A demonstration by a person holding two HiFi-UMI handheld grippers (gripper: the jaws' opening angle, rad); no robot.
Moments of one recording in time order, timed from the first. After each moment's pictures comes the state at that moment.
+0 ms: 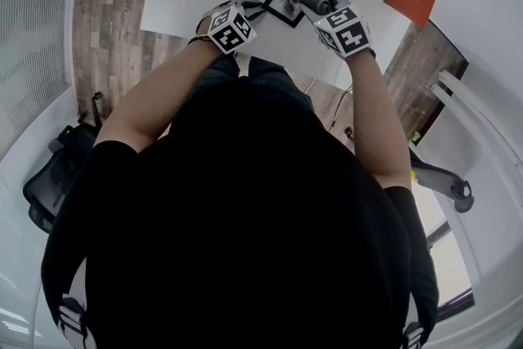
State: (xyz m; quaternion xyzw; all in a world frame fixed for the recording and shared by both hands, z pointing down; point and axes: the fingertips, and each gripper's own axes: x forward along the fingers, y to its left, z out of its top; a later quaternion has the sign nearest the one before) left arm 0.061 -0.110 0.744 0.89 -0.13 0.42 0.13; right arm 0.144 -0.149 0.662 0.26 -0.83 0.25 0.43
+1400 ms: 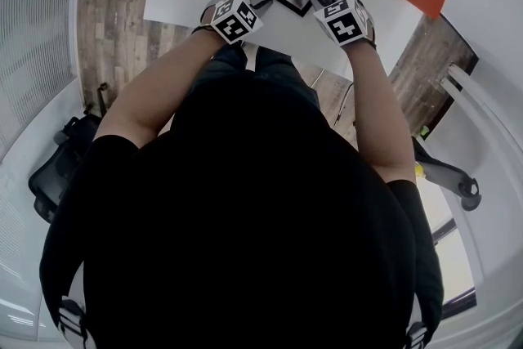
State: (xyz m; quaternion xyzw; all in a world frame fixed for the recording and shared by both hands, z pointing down) left arm 0.060 -0.111 0.740 0.89 -0.13 0.41 0.13; right arm 0.158 -0.136 0.705 0.28 -0.79 0.23 0.50
